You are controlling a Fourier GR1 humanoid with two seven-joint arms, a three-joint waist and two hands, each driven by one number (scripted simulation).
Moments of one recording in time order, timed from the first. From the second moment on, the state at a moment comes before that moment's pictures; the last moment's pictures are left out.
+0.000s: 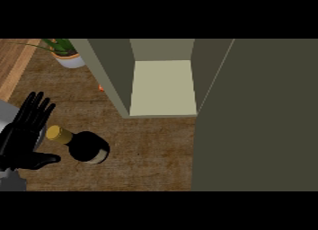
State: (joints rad) left arm -0.07 0.19 0.33 -1.40 0.35 -0.40 -0.02; right arm 0.32 -0.15 0.13 -2.41 -0.30 0.23 0.26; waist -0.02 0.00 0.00
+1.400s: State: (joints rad) left arm -0.29 0.21 0.30 -0.57 0.22 -0.65 -0.46; right arm 0.35 -0.13 0.12 -2.40 -0.33 0.28 0.24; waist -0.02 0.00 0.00
